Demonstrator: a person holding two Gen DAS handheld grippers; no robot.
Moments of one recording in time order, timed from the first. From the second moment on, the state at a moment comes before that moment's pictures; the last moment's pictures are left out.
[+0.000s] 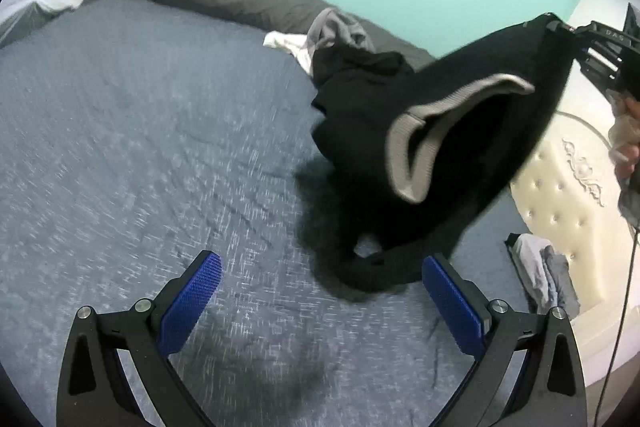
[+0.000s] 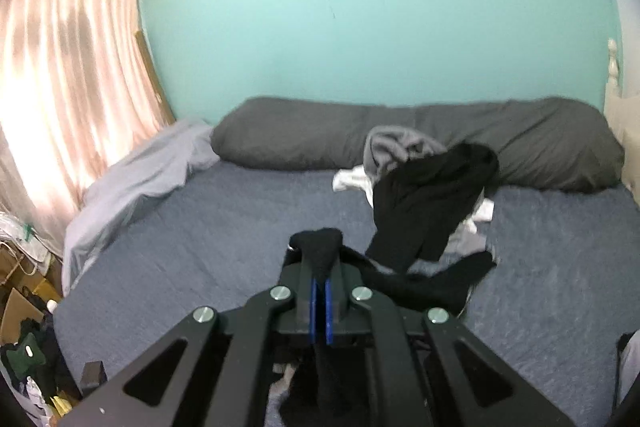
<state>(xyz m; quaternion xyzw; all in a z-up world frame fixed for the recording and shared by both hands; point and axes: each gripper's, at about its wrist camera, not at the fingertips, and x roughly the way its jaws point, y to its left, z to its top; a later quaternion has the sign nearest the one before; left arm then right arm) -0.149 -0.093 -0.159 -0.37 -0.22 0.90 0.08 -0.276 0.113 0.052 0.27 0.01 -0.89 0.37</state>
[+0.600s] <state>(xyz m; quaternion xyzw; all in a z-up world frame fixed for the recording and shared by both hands) -0.066 -0.066 -0.139 -0.37 -0.21 0.90 0.11 -0.178 0.192 0.046 0.30 -0.01 -0.88 0.37</state>
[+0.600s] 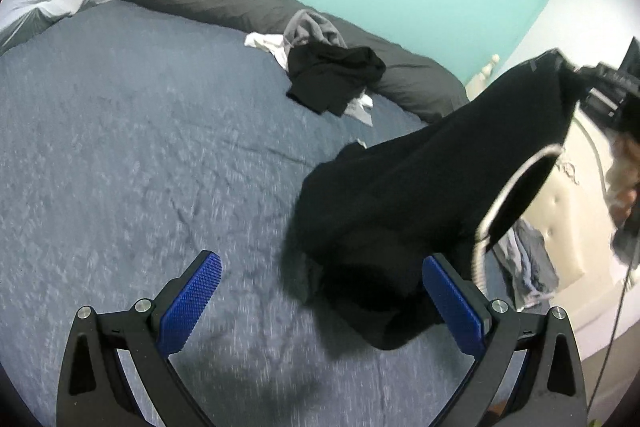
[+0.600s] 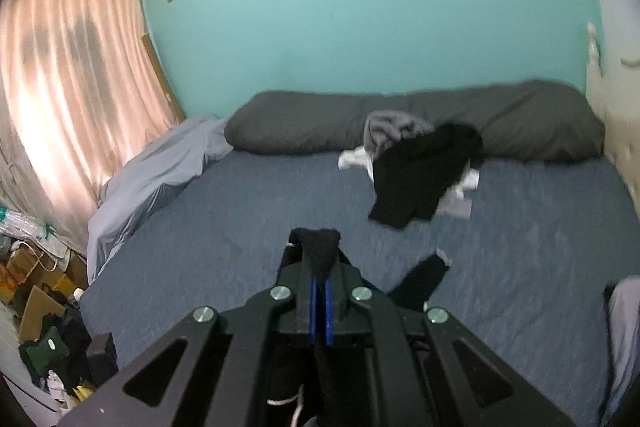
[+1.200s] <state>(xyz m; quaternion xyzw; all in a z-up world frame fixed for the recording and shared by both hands) -0.082 -0.071 -0.207 -0.41 -0.24 0.88 0.09 -0.236 0.254 -0.098 0.41 0.01 -0.87 0.26</state>
